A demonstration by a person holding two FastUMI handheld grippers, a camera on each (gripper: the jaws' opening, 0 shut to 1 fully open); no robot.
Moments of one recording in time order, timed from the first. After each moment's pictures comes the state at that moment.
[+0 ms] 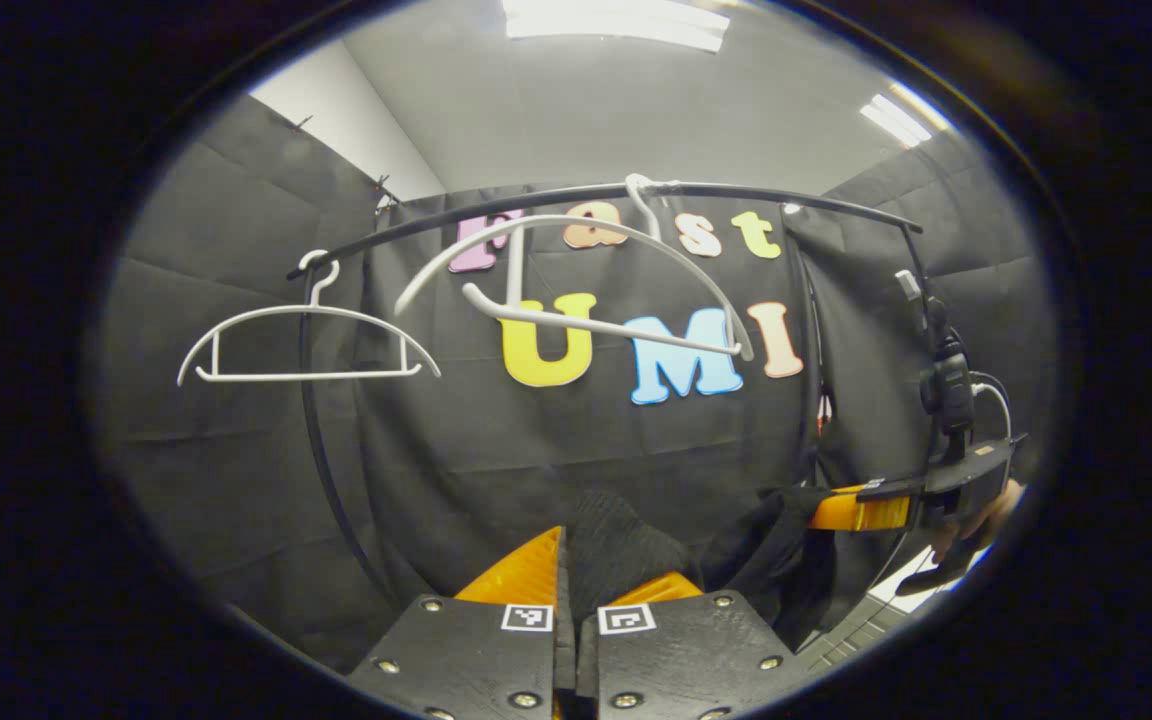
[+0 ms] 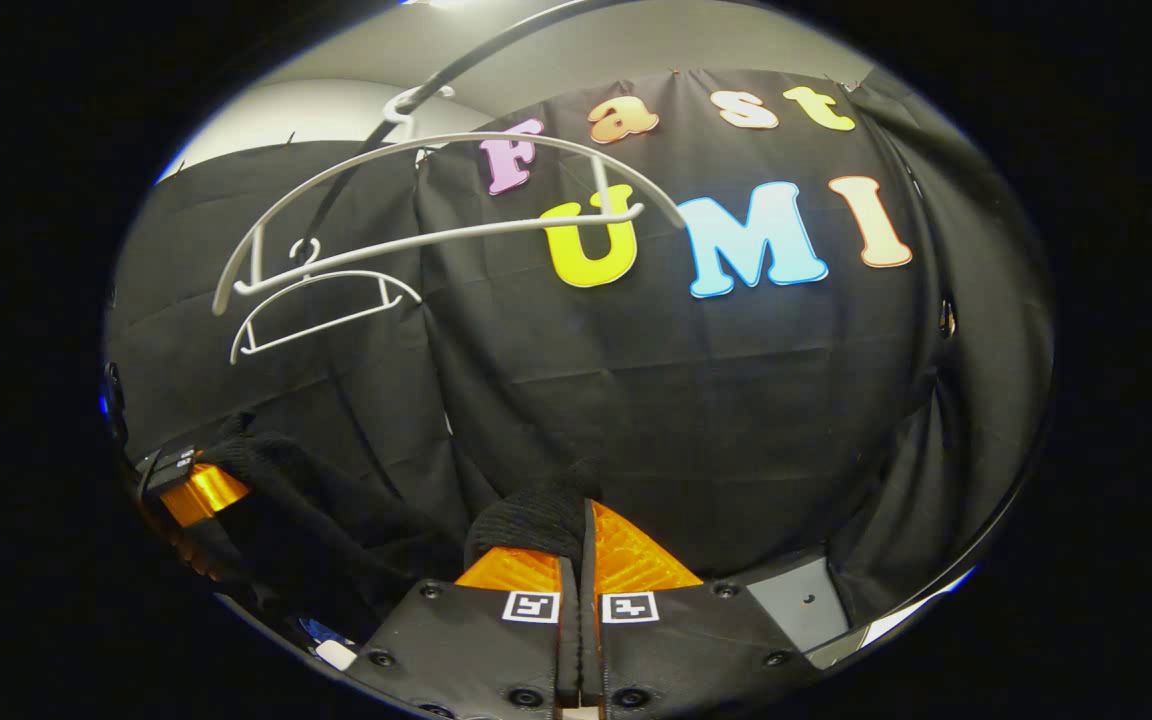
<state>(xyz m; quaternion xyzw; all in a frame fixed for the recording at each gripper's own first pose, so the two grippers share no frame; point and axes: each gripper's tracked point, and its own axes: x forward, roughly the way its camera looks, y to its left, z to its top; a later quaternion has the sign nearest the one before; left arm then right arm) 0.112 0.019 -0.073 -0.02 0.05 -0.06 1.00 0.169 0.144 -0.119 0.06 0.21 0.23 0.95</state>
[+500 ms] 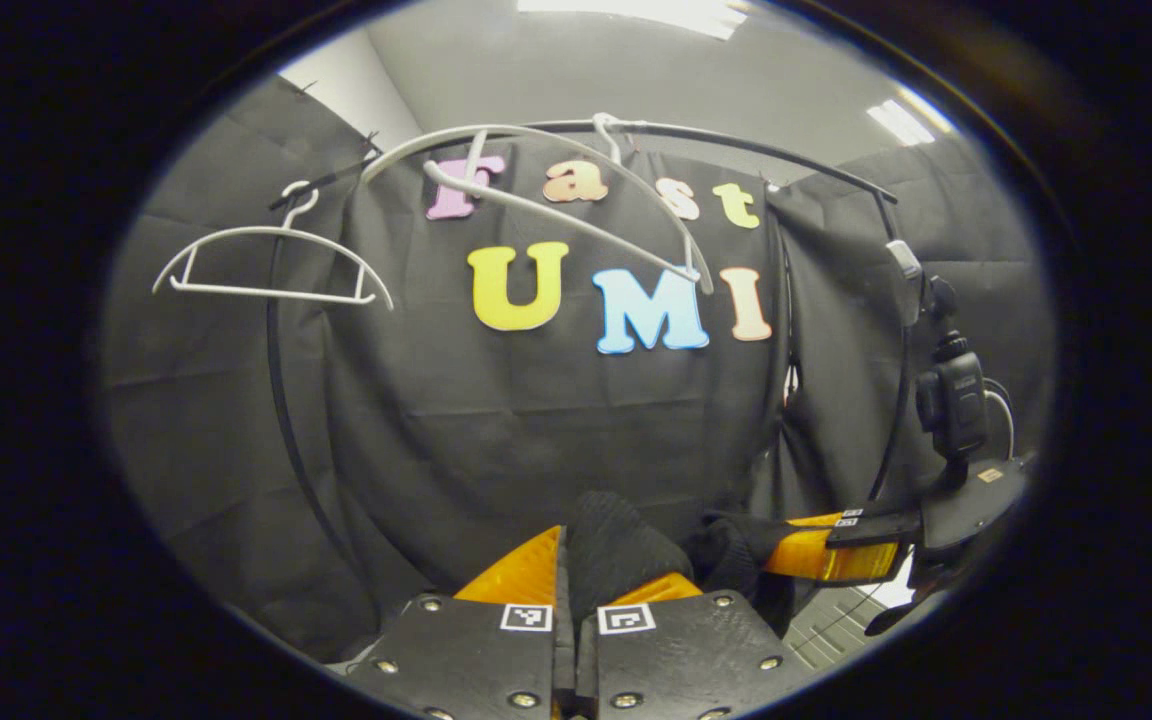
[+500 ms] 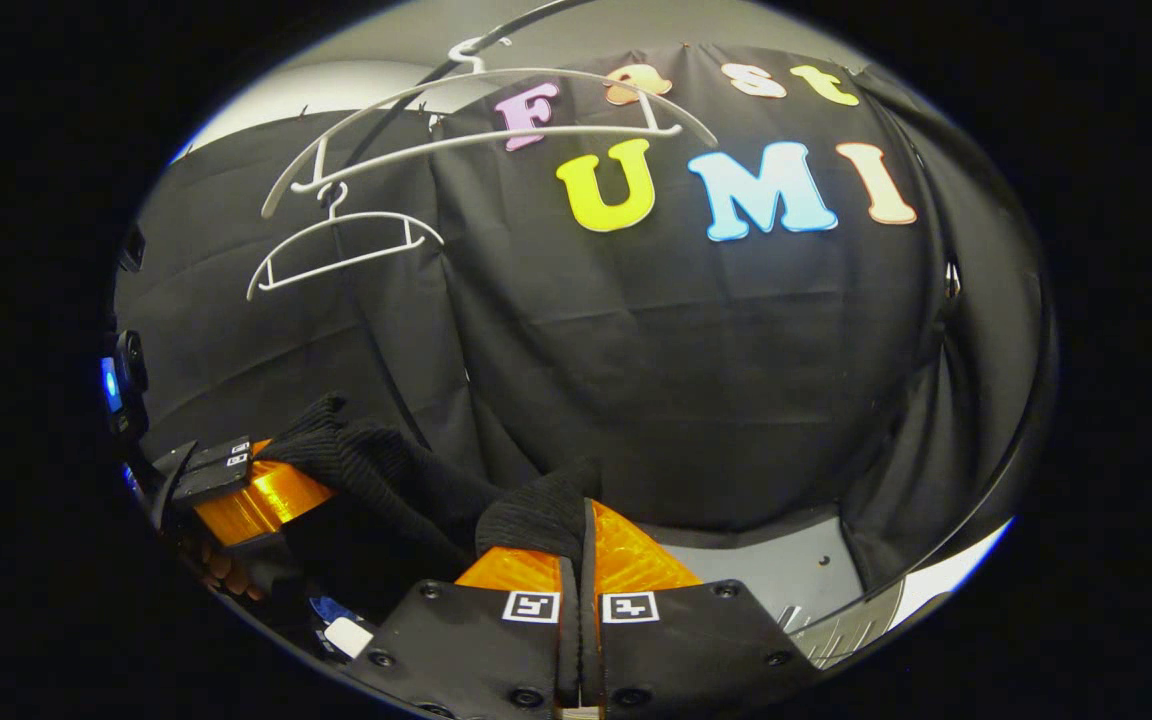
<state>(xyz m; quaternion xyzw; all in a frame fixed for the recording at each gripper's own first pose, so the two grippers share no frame) 0.092 -0.021 -0.163 -0.04 0.12 -0.10 0.99 0.101 0.163 -0.194 0.05 0.28 0.23 0.93</state>
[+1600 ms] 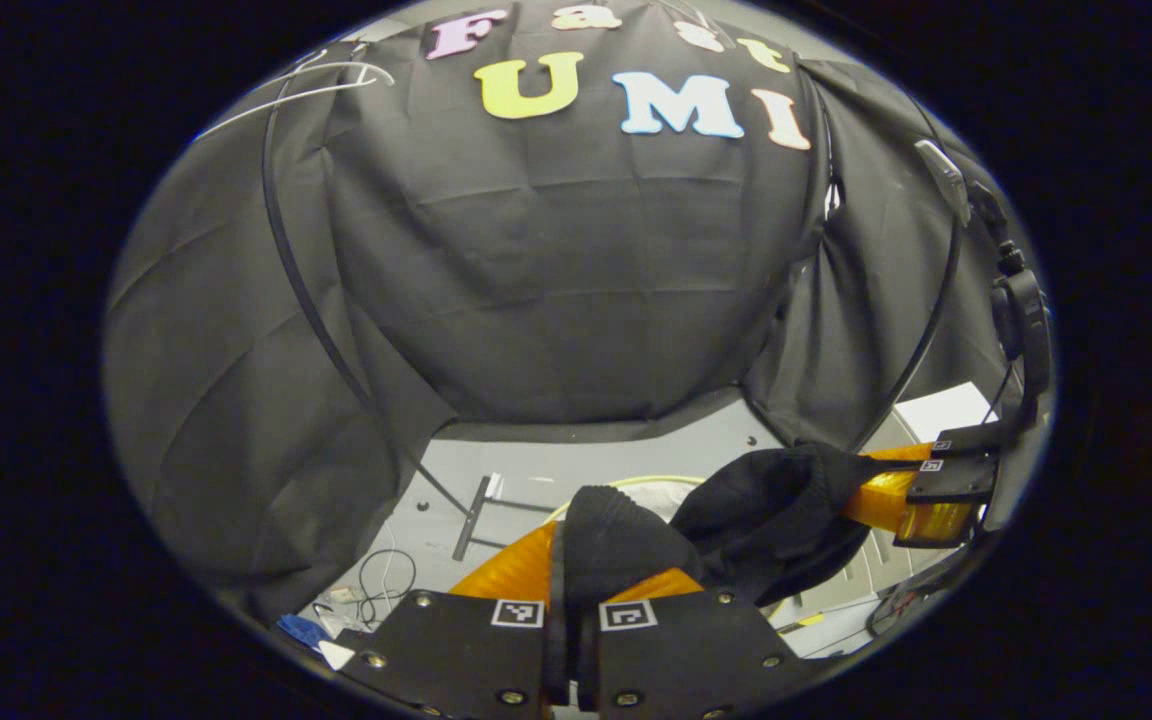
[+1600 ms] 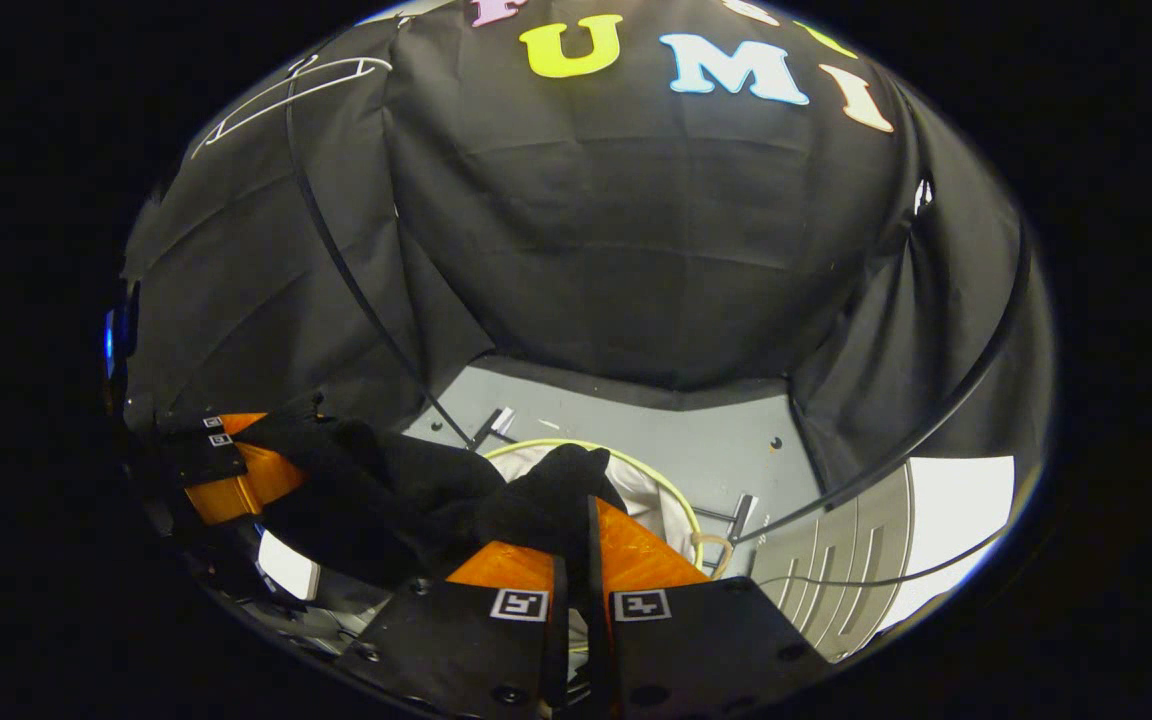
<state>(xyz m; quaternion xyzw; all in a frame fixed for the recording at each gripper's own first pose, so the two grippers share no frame) 0.012 -0.021 -0.414 0.00 0.40 -0.07 0.91 0.008 0.128 -0.383 -0.04 0.47 0.15 0.87</state>
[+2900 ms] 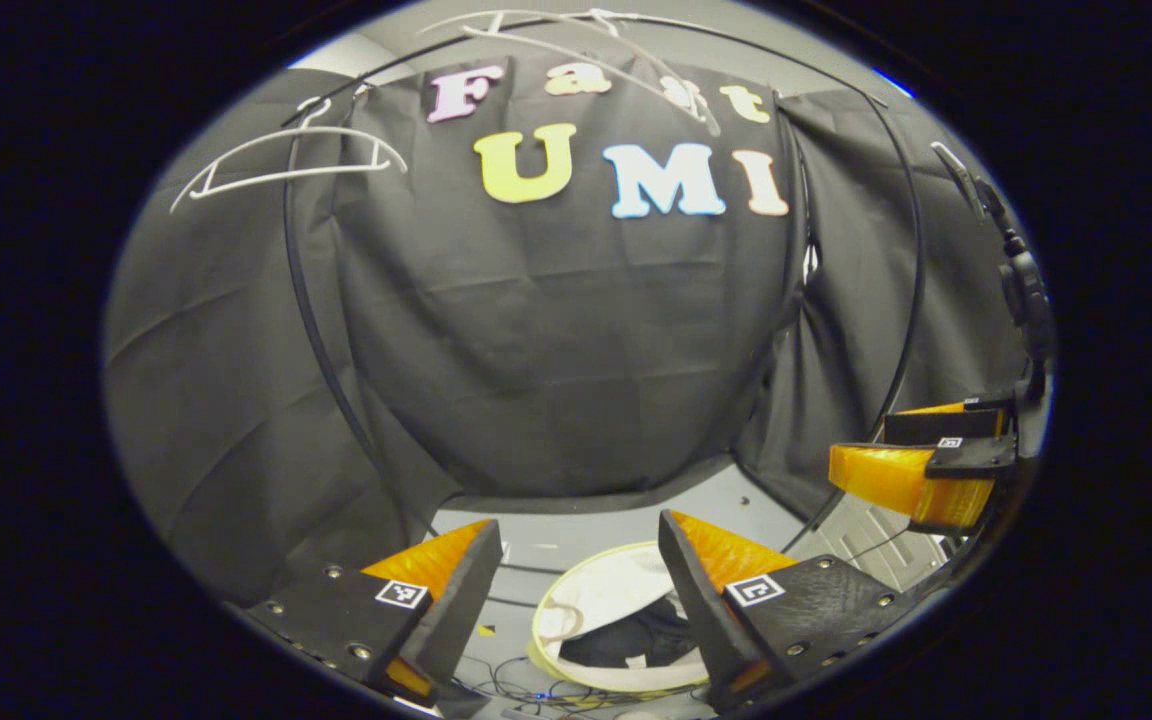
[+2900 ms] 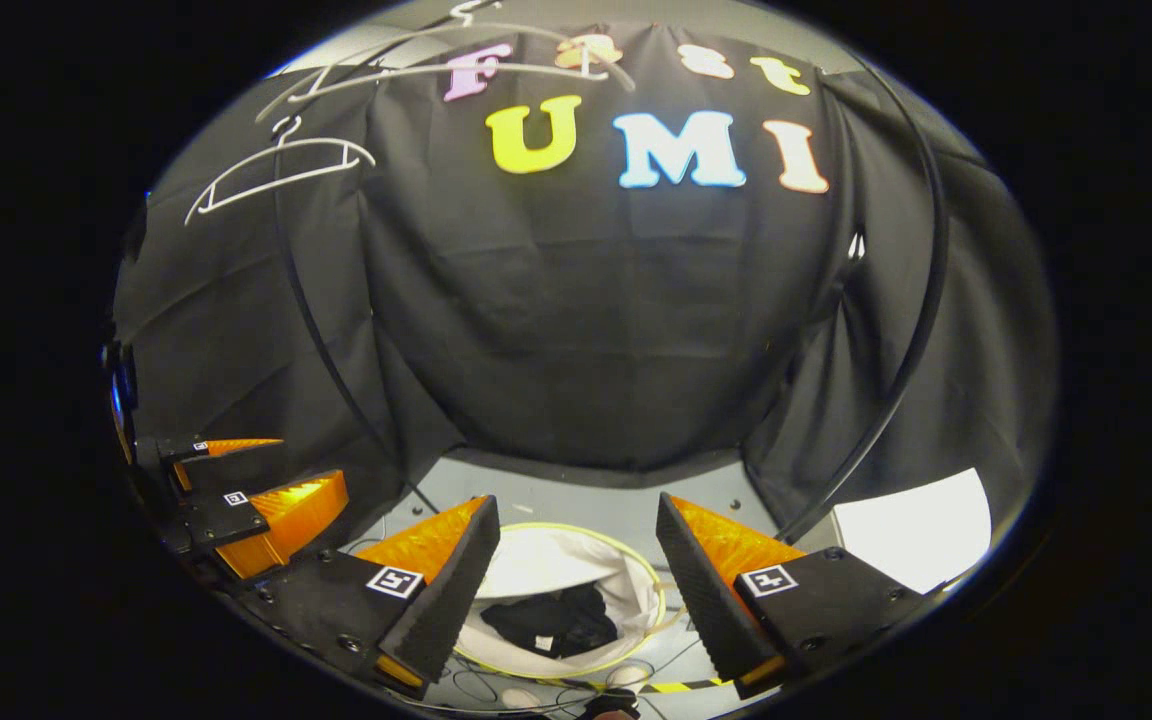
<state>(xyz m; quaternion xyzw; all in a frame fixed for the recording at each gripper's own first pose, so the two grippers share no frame) 0.032 0.002 -0.263 0.00 0.27 -0.08 0.96 0.028 0.109 -0.232 -0.01 0.32 0.08 0.94</state>
